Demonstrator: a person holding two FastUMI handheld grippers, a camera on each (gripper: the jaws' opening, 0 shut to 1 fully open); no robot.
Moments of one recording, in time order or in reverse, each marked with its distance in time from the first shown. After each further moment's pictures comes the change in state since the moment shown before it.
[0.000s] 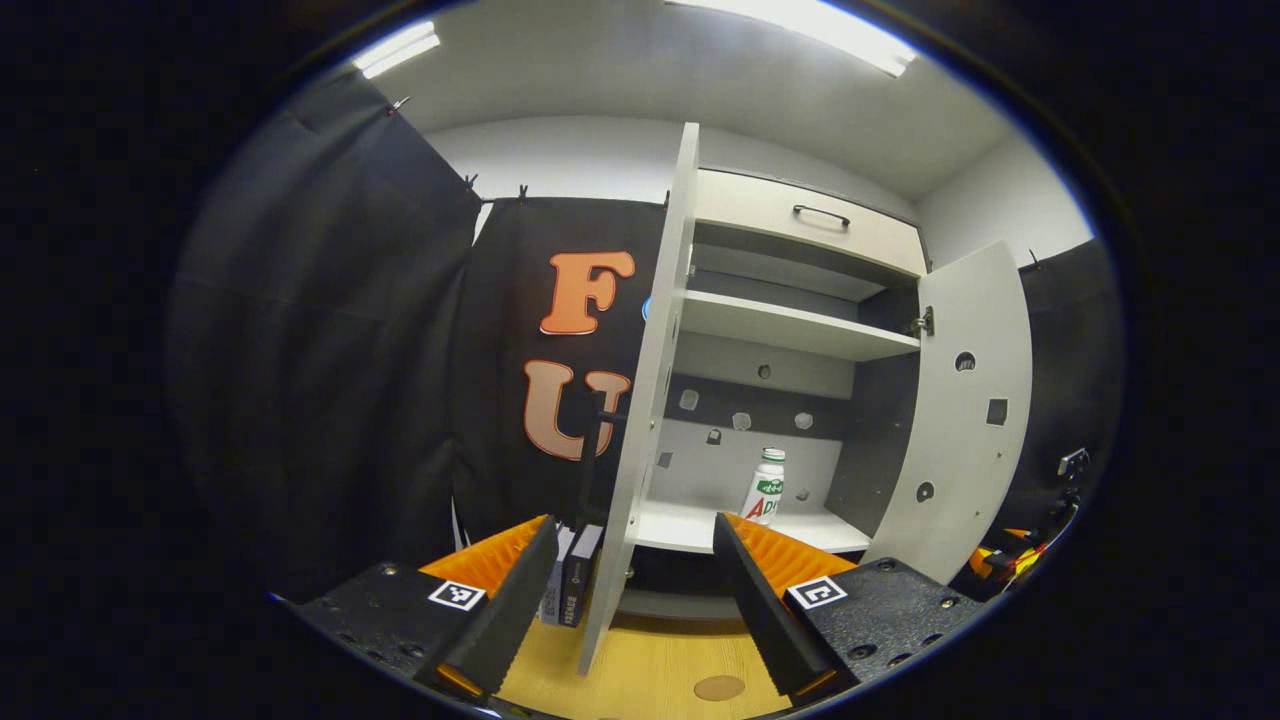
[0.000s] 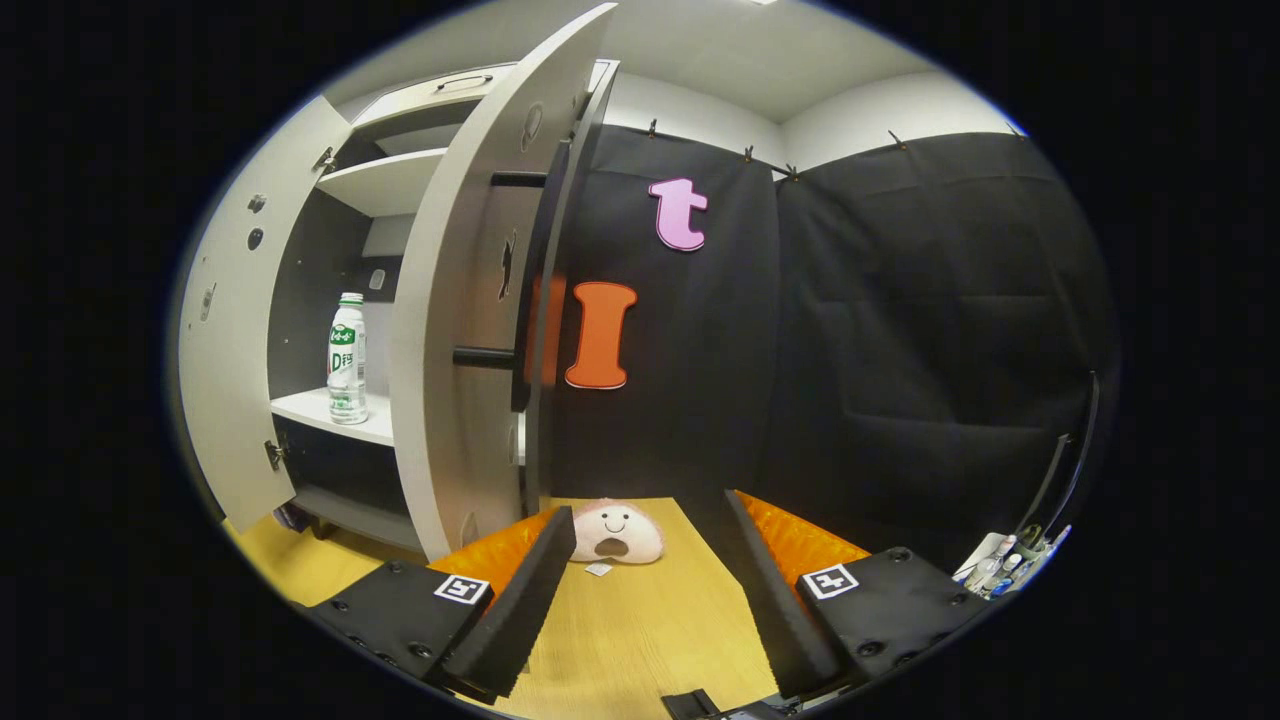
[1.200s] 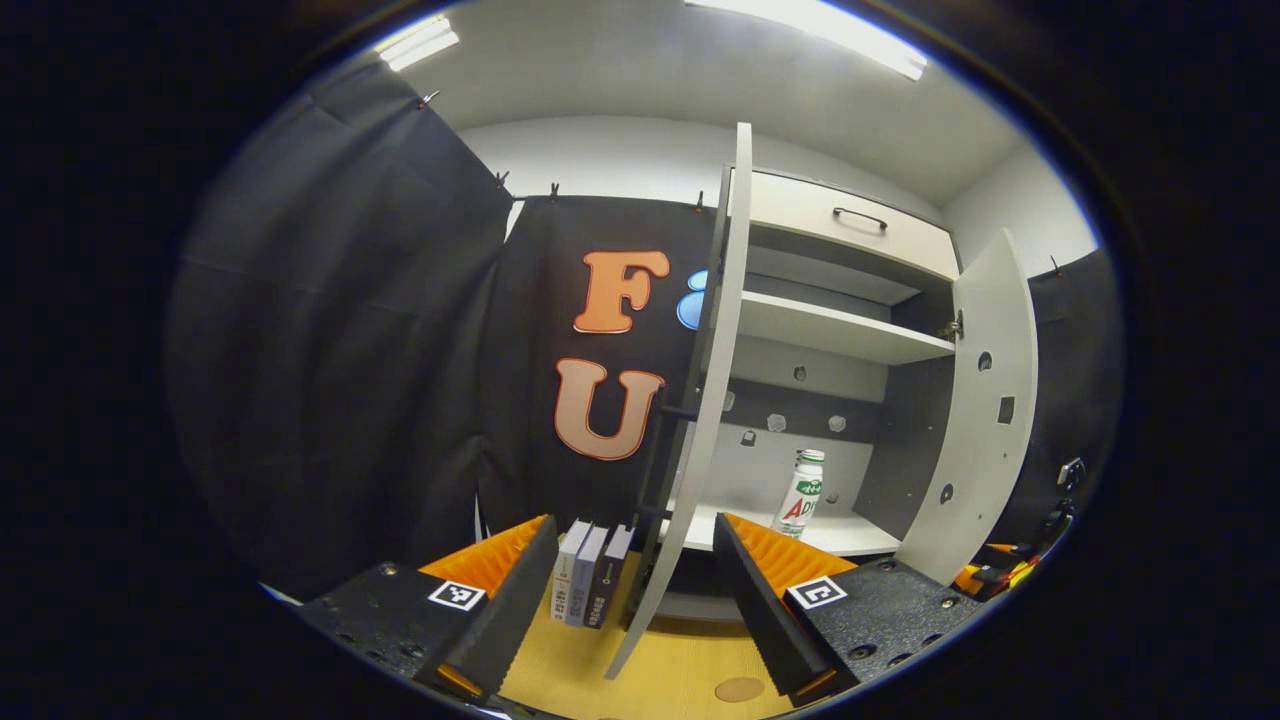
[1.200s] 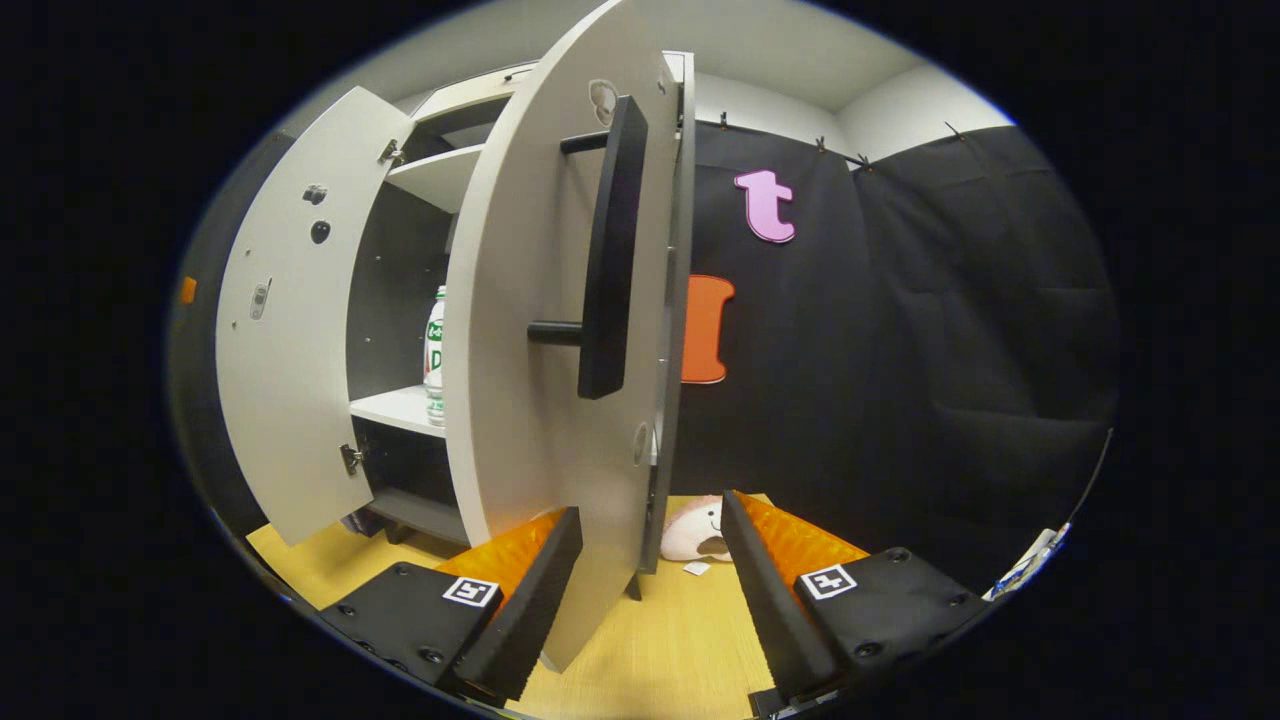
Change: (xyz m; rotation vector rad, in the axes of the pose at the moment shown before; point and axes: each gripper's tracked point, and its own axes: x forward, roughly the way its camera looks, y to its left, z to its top) left arm 0.004 0.043 -0.009 -0.018 0.000 0.085; right arm -0.001 0.128 -0.001 -0.005 0.012 0.234
